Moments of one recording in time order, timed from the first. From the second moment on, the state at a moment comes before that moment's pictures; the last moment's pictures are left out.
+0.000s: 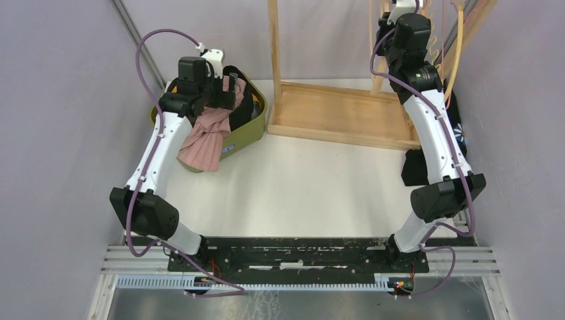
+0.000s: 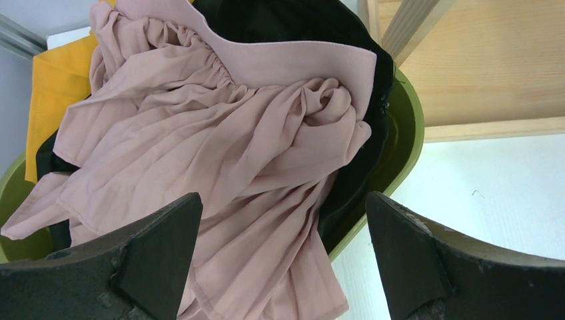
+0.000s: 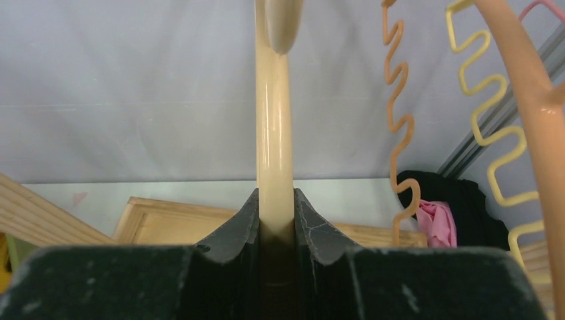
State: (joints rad) left arm -0.19 1.55 1.64 -0.65 -0.02 0.08; right arm 0.20 1.72 2.00 -0.35 0.24 0.03
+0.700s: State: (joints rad) left arm -0.19 1.50 1.58 -0.65 -0.03 0.08; right arm 0.20 1.74 2.25 -0.72 0.19 0.17
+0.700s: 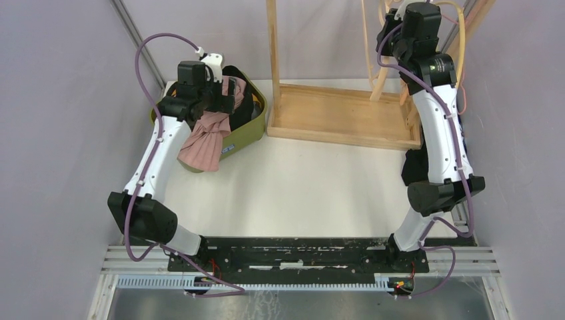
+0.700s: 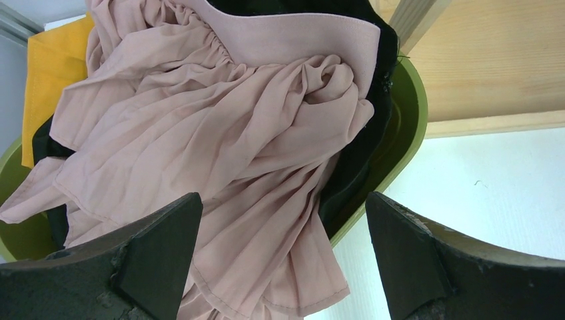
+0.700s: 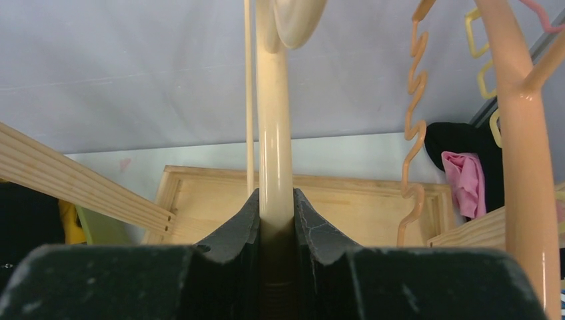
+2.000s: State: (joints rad) left arm -0.19 1.47 1.54 -0.59 -0.04 0.08; right arm 0.20 1.60 2.20 -0.82 0.16 0.10
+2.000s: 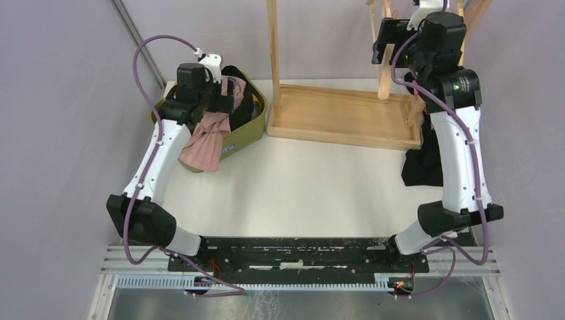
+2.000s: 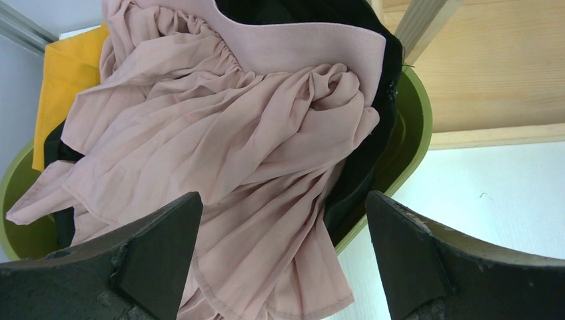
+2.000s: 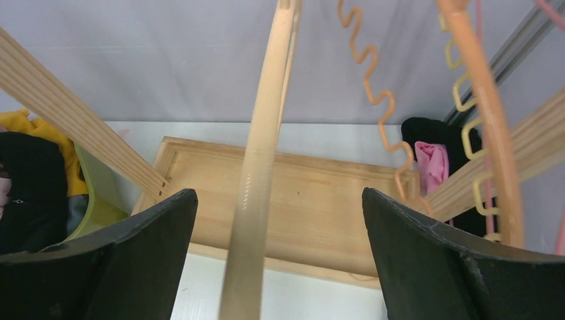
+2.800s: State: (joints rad) left arm -0.30 1.59 1.54 -0.46 -0.16 0.02; right arm 0.22 1.29 1.83 -0.69 -0.01 -0.05
